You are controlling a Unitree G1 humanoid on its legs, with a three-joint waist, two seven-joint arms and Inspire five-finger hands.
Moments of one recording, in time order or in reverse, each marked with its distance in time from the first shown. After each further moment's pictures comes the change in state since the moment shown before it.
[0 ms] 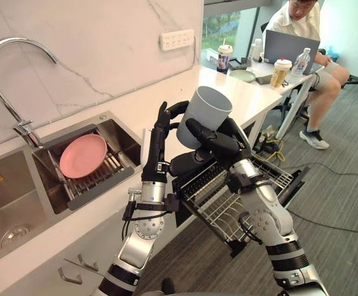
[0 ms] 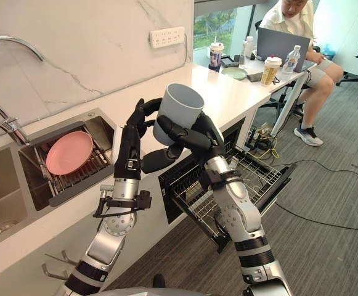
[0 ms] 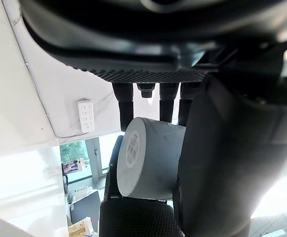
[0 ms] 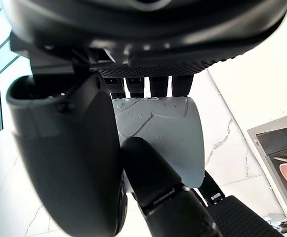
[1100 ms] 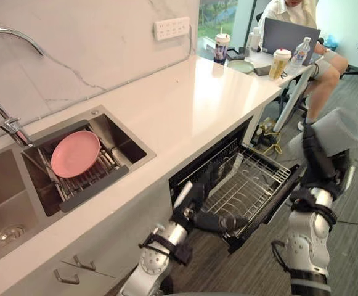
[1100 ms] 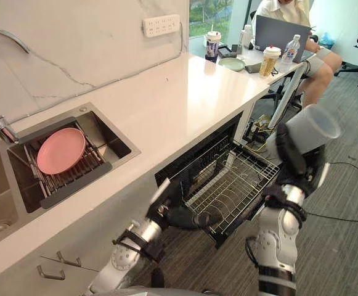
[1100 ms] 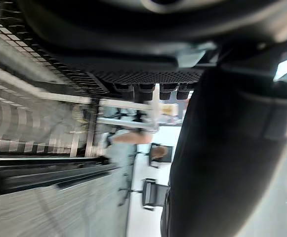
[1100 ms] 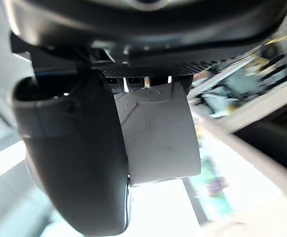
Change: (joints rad) left arm 0.259 0.033 -0.213 0.253 -0.324 0.153 -0.455; right arm 0.305 0.046 -0.371 0.137 -0.083 -0.243 -0.303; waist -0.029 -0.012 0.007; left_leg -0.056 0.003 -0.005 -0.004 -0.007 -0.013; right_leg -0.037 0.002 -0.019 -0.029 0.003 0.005
